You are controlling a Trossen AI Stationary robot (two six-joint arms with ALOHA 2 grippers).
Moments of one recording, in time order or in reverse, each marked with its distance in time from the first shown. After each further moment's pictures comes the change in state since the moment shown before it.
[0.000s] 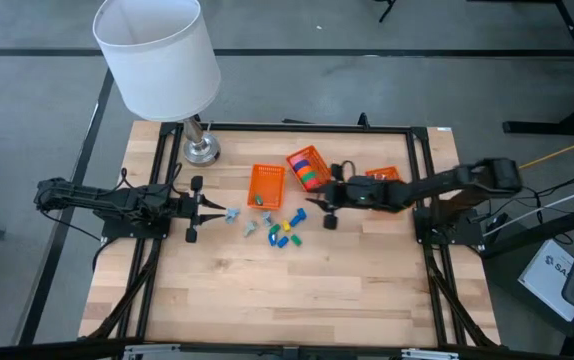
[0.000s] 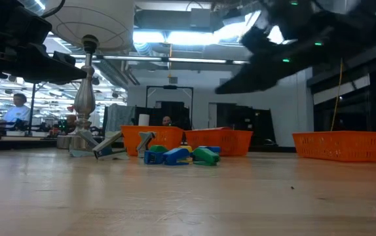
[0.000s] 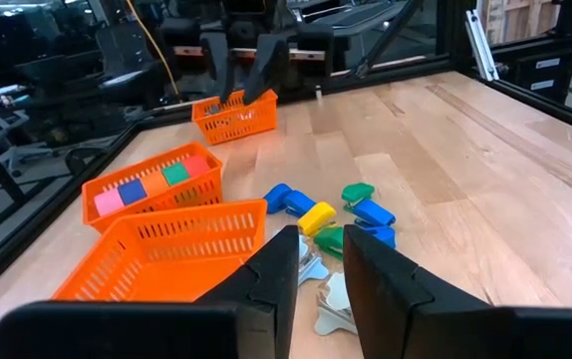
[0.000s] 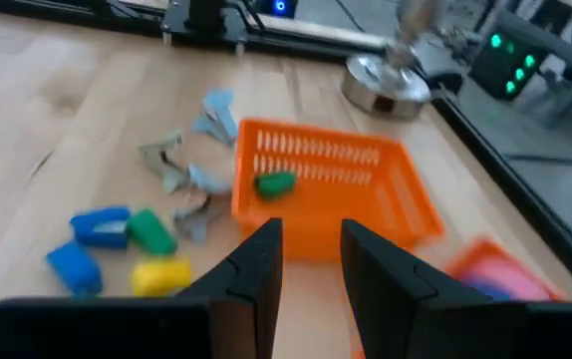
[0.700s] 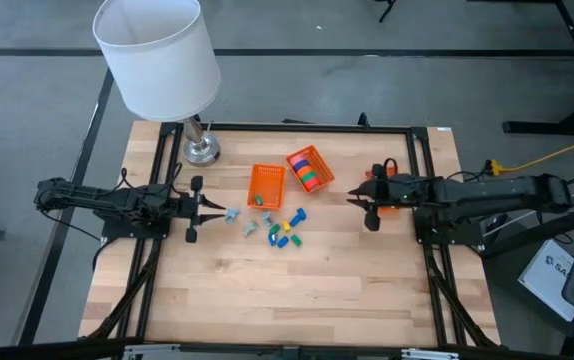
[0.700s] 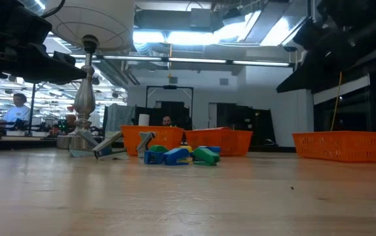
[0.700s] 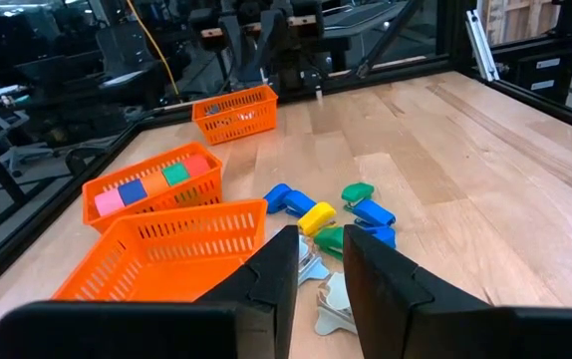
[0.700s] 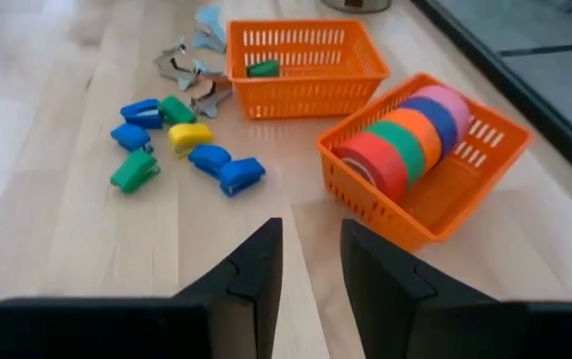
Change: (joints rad) left arm 0.000 0.000 0.000 0.000 0.000 0.000; right arm 0.000 -0.673 -0.196 -0.636 -0.002 0.188
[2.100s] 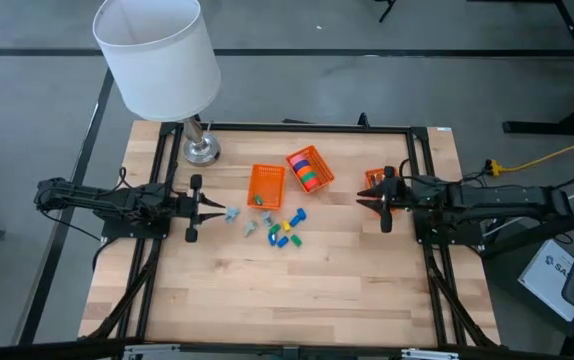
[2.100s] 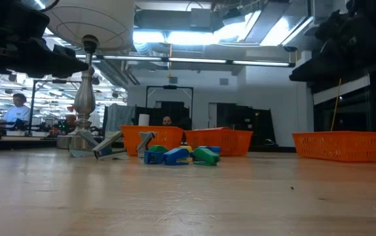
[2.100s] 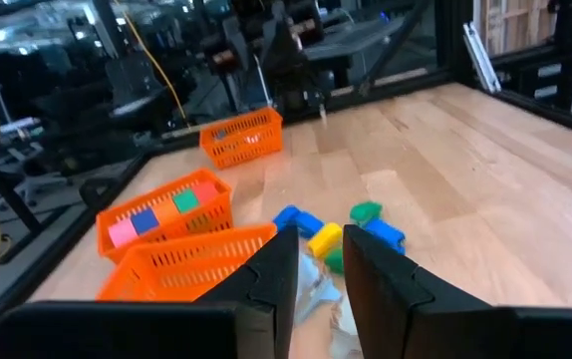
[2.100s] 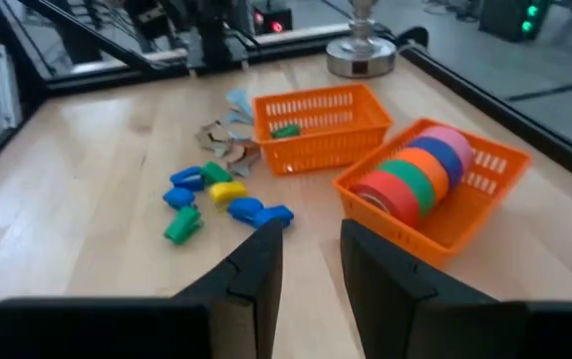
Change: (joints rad) left arm 0.000 0.000 0.000 0.054 0.000 0.061; right arm -0.002 -0.323 -0.143 0.035 -0.055 0.099
